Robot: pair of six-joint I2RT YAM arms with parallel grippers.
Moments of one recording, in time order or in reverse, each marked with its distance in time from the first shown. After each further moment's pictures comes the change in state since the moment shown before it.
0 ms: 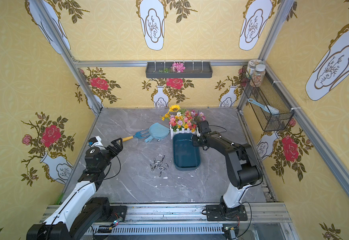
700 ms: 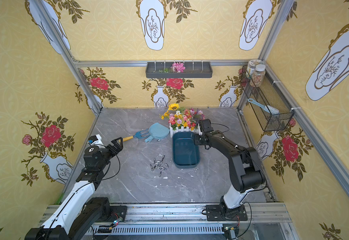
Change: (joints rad) left arm -0.010 -0.024 0.050 -0.084 0.023 0.054; right arm -0.024 -0.108 -0.022 -0.050 0.024 -0.039
